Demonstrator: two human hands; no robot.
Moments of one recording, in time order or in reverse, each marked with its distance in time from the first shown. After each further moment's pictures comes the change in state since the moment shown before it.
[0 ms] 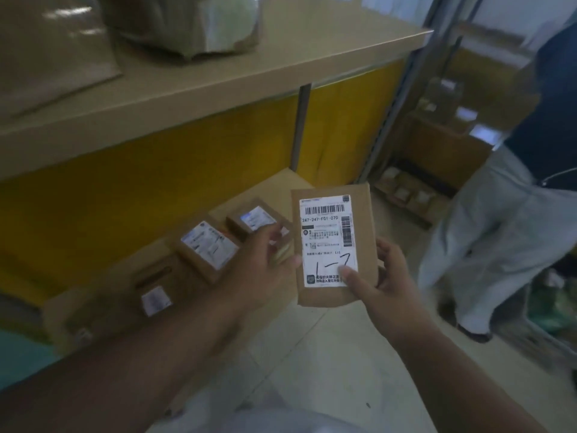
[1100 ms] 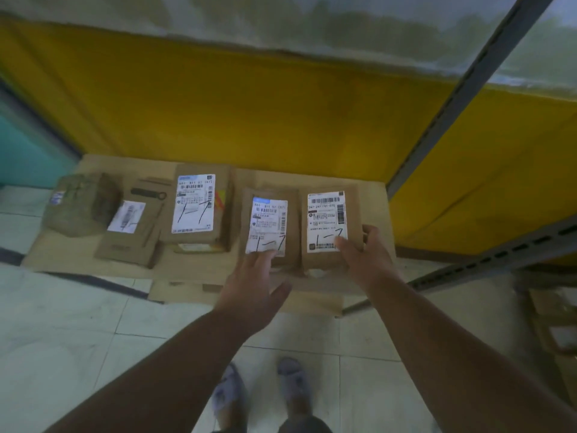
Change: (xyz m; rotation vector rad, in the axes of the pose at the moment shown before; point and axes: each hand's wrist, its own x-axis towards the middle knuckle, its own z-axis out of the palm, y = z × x) left_hand 0.167 -0.053 0.162 0.388 0.556 -0.571; right_hand 0.405 0.126 0.046 -0.429 -0.733 0.043
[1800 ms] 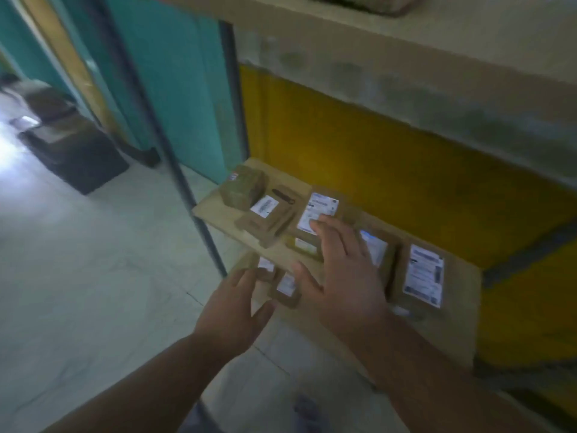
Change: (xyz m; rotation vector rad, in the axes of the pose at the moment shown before) left_hand -0.177 -0.053 -0.068 -0.001 0.416 -0.308; right_hand -0.201 -0.135 0.075 -0.494 -0.188 -1.138
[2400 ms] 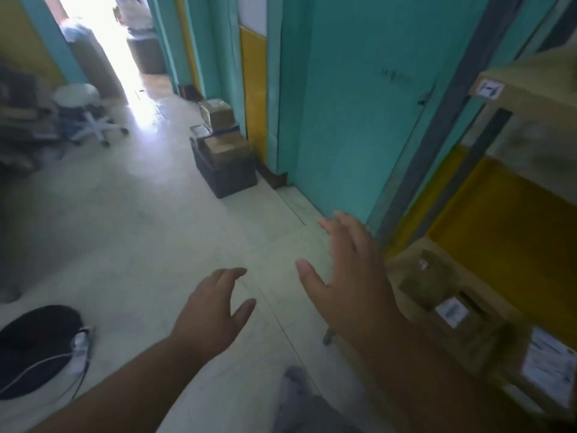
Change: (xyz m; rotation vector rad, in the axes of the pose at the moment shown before) left_hand -0.033 -0.328 -0.252 0.030 0.302 -0.395; right_hand 0.173 -0.332 0.193 0.106 -0.143 -0.319
